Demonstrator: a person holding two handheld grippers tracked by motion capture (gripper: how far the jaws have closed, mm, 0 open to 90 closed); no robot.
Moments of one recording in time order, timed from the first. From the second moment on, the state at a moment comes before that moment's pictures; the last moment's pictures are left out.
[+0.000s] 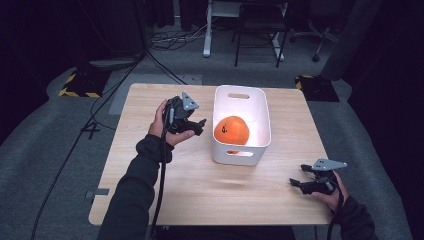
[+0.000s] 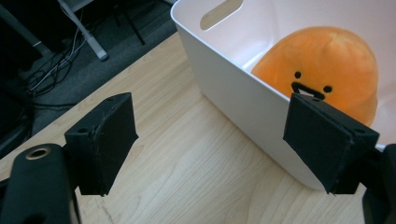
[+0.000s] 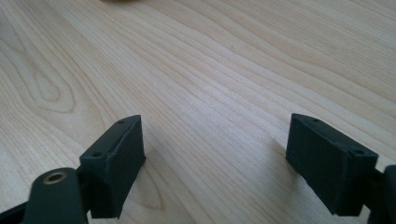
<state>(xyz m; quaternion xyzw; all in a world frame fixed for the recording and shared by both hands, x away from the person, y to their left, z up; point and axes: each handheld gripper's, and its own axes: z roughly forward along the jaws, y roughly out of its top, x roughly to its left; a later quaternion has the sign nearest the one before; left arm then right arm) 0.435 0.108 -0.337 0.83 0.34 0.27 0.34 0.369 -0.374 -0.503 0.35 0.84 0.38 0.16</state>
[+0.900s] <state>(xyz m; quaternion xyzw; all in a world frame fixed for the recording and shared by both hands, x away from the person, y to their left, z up) 0.398 0.134 -0.396 0.86 0.33 0.27 0.27 0.369 -0.374 -0.503 0.35 0.84 0.38 0.16</state>
